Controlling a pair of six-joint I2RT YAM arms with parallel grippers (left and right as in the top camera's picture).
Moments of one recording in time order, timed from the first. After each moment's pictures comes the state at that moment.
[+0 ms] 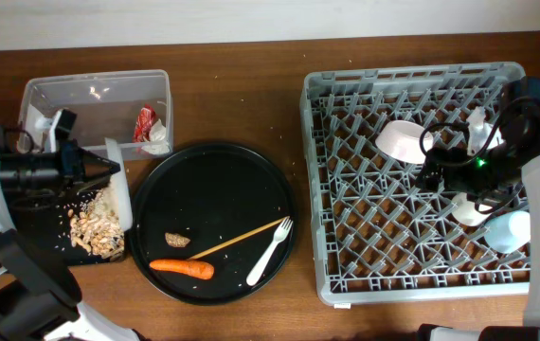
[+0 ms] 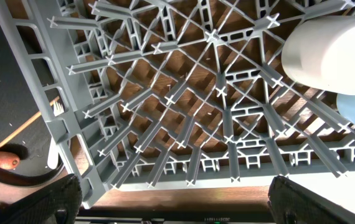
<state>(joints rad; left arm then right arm) 0.54 1.89 1.69 -1.68 0.94 0.54 -0.22 1.49 1.56 -1.54 -0.22 0.01</state>
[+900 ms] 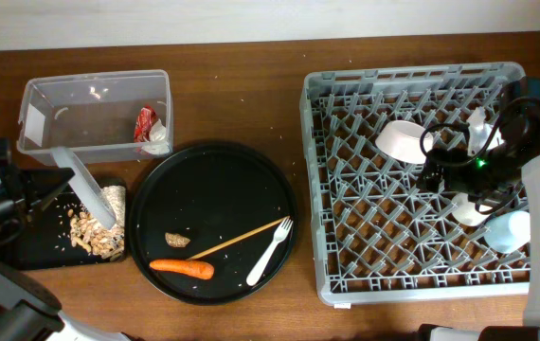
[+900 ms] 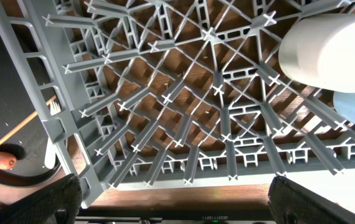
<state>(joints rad) 0.83 1.88 1.56 -1.68 1.18 0.64 -0.22 1.49 1.56 -1.54 -0.21 0.01</state>
